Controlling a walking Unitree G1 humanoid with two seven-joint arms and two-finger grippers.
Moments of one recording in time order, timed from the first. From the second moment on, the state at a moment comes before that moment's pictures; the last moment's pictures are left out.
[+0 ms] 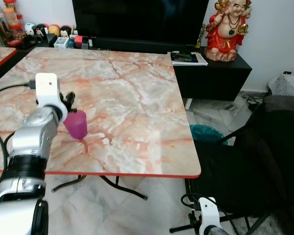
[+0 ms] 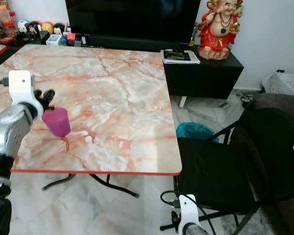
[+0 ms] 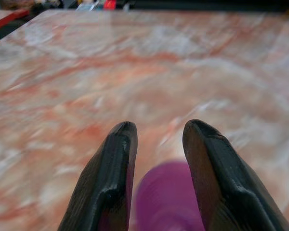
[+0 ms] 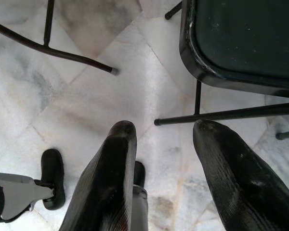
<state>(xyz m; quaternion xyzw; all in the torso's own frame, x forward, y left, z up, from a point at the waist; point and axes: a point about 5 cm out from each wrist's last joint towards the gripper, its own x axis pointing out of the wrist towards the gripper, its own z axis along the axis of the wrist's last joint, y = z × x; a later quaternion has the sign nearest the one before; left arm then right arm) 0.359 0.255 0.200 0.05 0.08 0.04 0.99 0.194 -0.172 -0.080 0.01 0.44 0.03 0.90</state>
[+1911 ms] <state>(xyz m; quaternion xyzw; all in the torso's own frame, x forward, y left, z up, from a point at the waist) 0.360 0.254 0.176 -0.01 0.15 0.02 0.99 0.193 -0.168 -0.080 0.01 0.44 0.03 0.90</state>
